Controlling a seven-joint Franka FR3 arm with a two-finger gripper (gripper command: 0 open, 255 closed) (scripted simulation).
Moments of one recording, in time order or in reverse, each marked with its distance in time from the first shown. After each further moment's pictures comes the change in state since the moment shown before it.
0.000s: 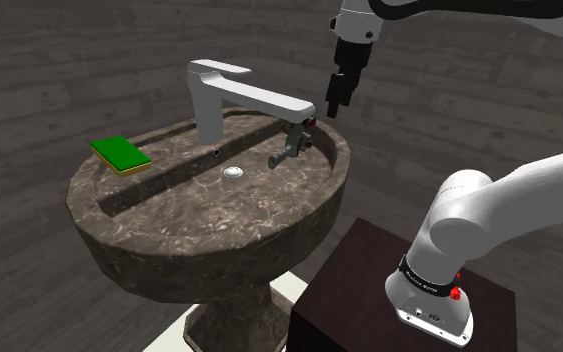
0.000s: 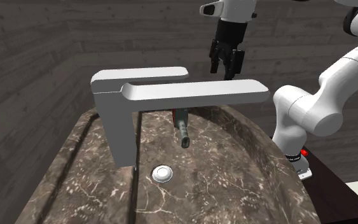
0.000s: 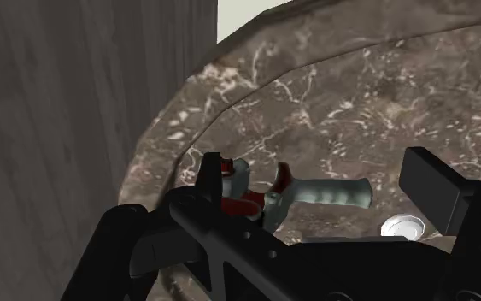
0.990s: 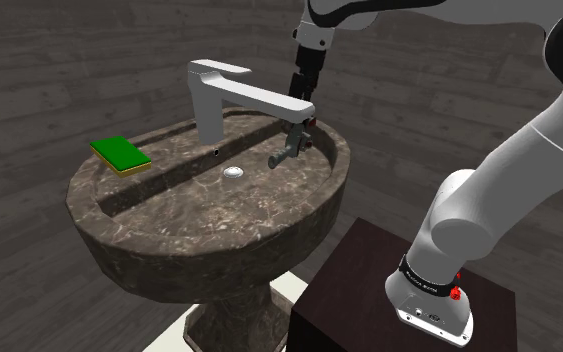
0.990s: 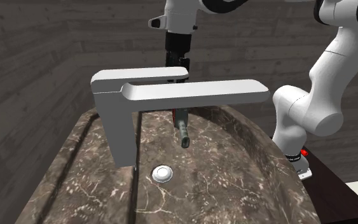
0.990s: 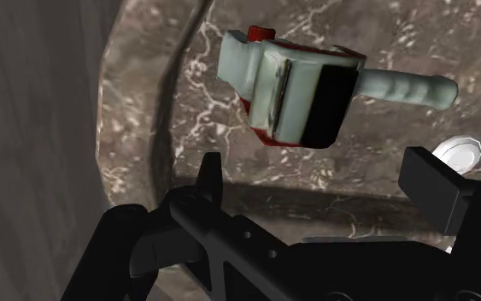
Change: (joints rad) arm 0.028 0.406 -0.141 0.224 0.078 0.194 -0.202
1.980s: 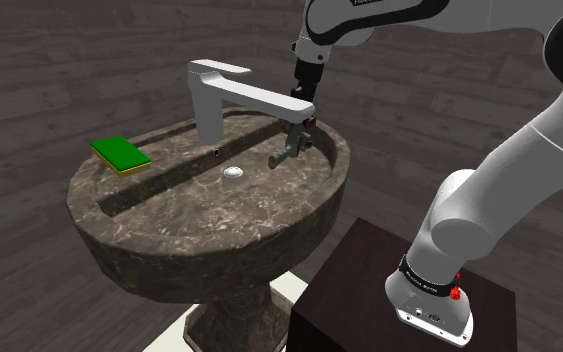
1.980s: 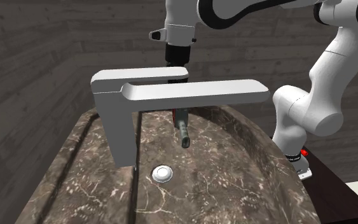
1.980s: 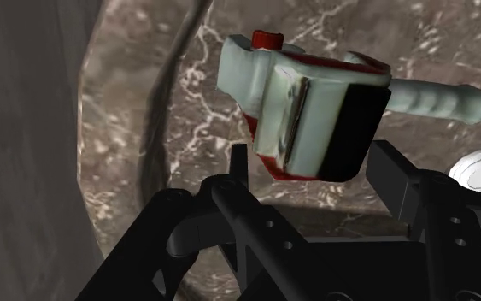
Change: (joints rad) arm -0.001 0.000 -0.003 -0.082 0.002 0.085 -0.008
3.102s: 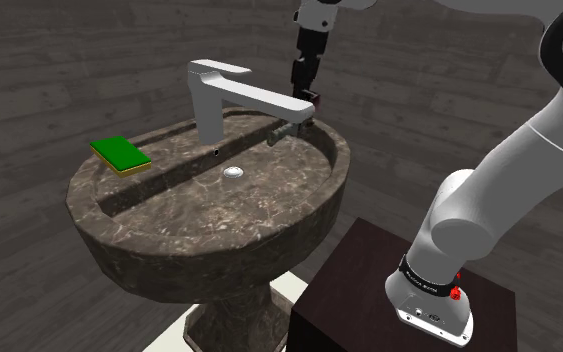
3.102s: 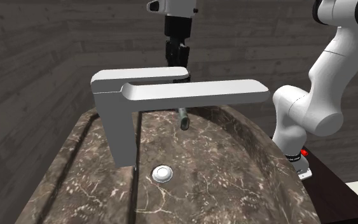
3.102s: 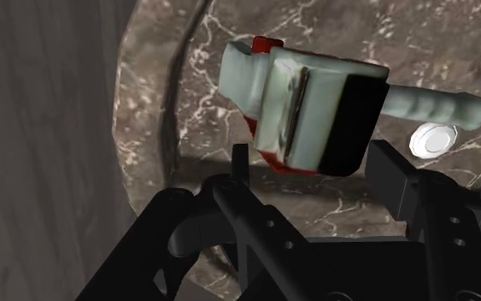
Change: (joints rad) arm 0.004 0.016 0.004 0.200 0.002 -0.186 0.012
